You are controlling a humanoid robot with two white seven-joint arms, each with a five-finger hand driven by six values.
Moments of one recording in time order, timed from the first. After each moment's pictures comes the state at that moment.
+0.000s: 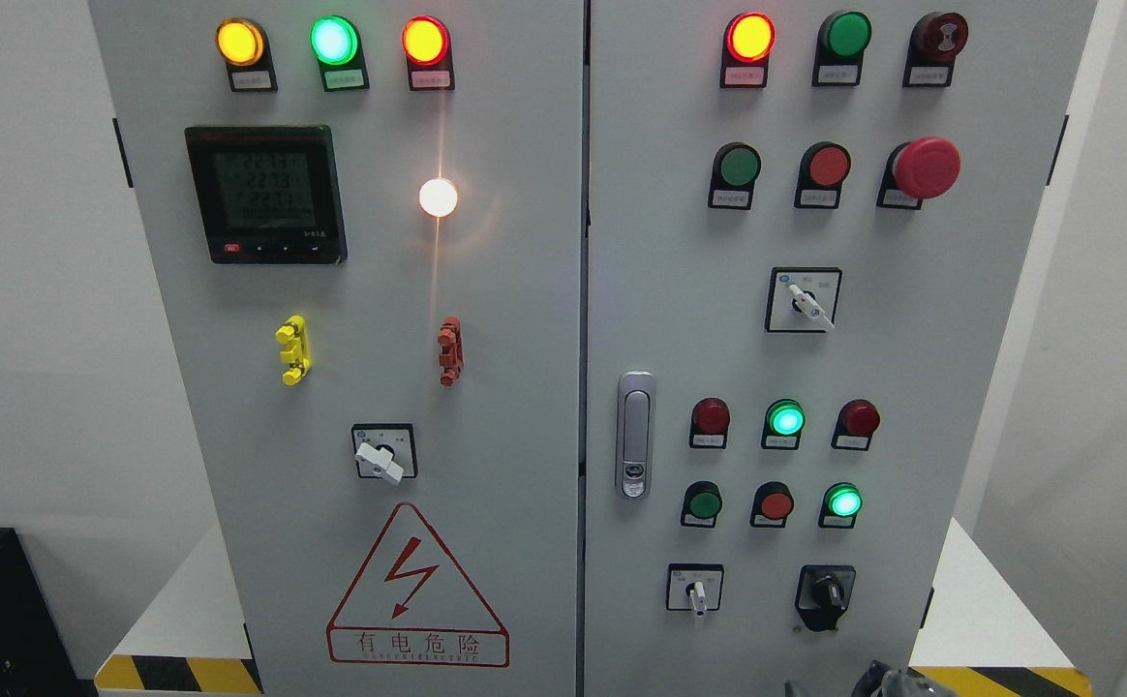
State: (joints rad) left arm 0.00 -0.10 -0.14 0.00 0.10 -0.06 0.15; right arm -0.07 0.13 -0.04 -1.74 1.19 0.25 -0.07
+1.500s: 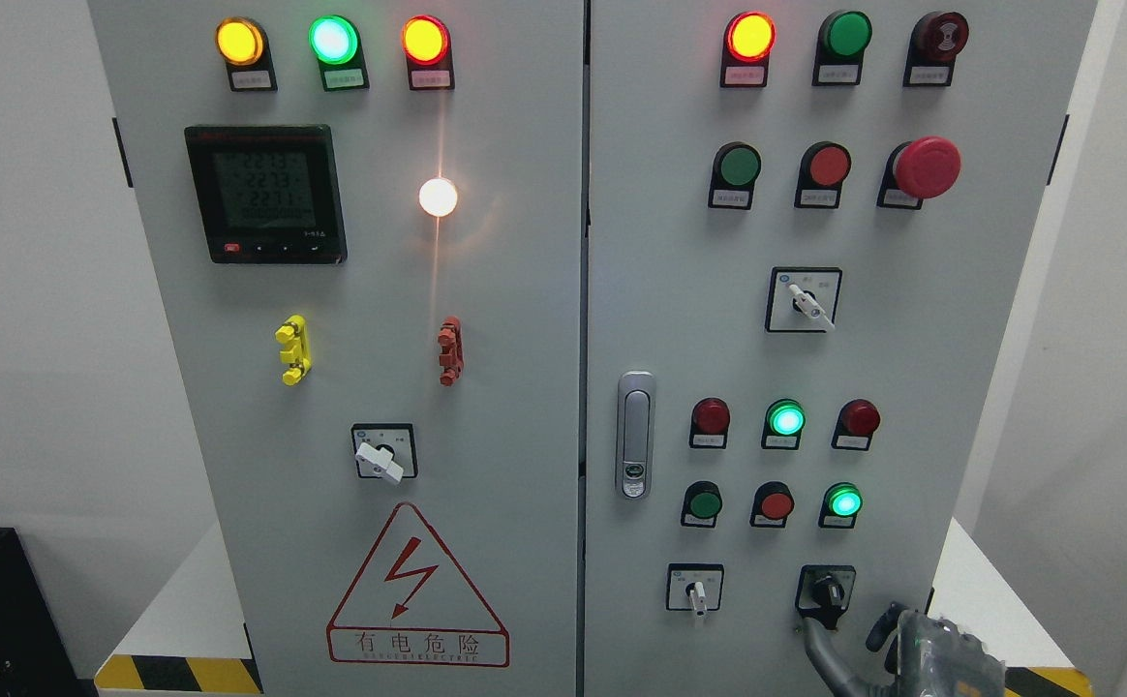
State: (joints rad) left arm 0.00 -0.10 -0.14 0.00 0.10 -0.06 0.15; right arm -0.21 0.13 -0.10 -1.64 1.24 0.27 -0.06
